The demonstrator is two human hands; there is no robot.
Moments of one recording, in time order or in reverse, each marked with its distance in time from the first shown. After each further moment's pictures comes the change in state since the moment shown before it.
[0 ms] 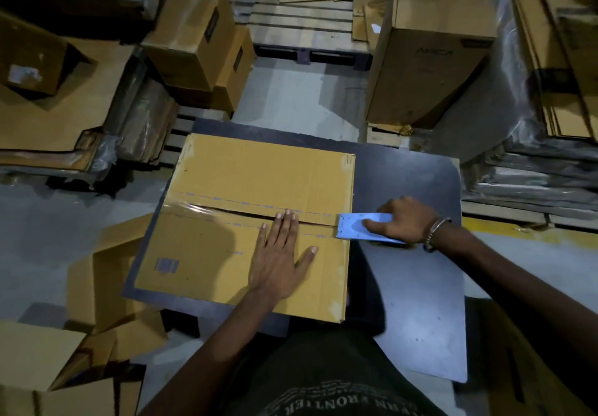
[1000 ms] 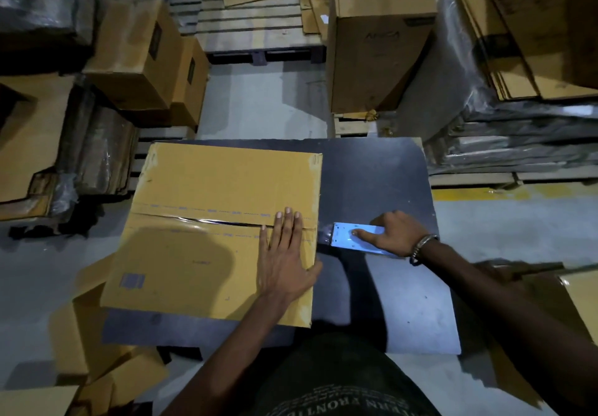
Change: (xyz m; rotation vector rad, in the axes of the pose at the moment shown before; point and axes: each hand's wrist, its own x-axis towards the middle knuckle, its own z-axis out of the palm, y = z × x) left_hand 0.025 0.054 -0.002 0.014 0.045 0.132; right_hand -0.033 0.049 0.058 0.119 0.142 0.131
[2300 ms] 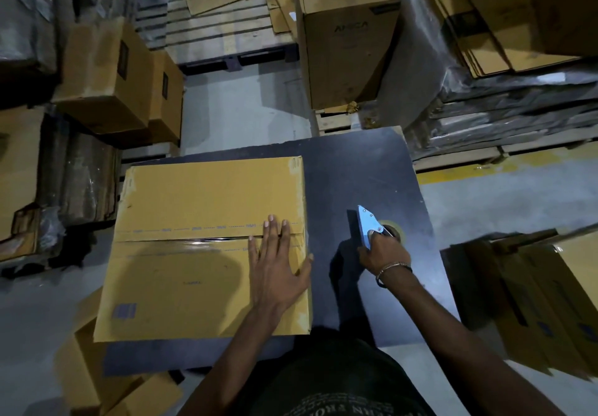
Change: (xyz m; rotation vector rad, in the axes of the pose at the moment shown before) left_hand 0.000 -0.002 -0.006 -0.100 0.066 0.025; right_hand -0.020 -0.007 0.089 -0.005 0.158 0.498
